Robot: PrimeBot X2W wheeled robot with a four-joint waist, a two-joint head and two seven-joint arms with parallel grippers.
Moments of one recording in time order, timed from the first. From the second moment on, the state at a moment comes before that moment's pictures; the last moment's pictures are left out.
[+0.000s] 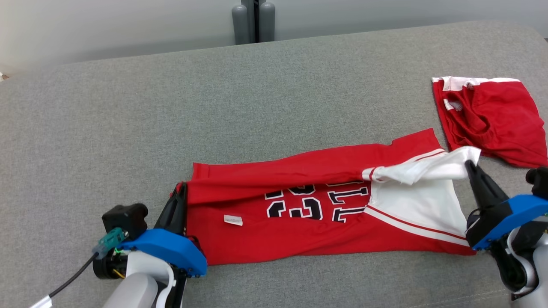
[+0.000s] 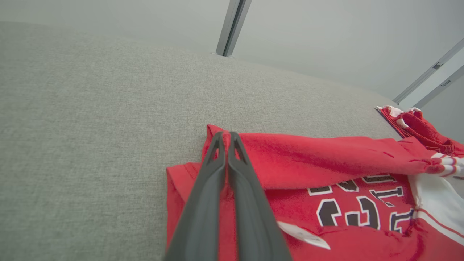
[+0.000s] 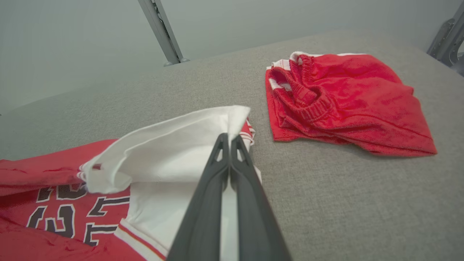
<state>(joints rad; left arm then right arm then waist) -0.27 0.27 -0.49 0.32 -0.72 0.12 -0.14 -0.28 -0.29 -0.01 0.30 0.49 0.13 0.11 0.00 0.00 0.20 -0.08</state>
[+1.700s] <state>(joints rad) -0.11 0.28 -0.30 0.21 -0.64 0.21 -0.26 -0.32 -0.26 -0.14 0.66 0.38 0.13 0.39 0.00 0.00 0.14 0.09</state>
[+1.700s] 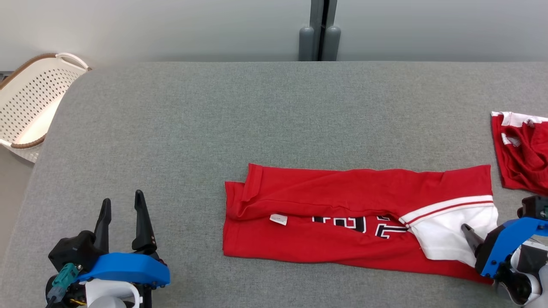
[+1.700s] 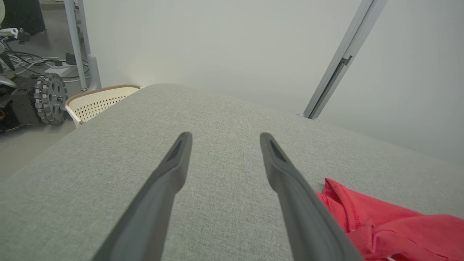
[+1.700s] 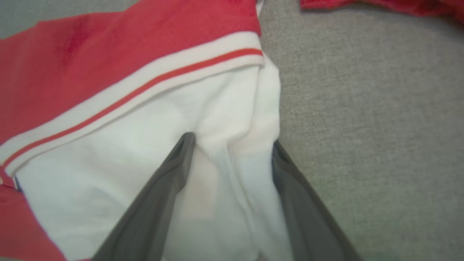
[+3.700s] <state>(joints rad) -0.15 0.26 -0.34 0.24 -0.63 0.19 -0.26 -0.45 -0.08 0.38 0.51 0.51 0.13 0.35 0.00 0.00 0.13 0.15</state>
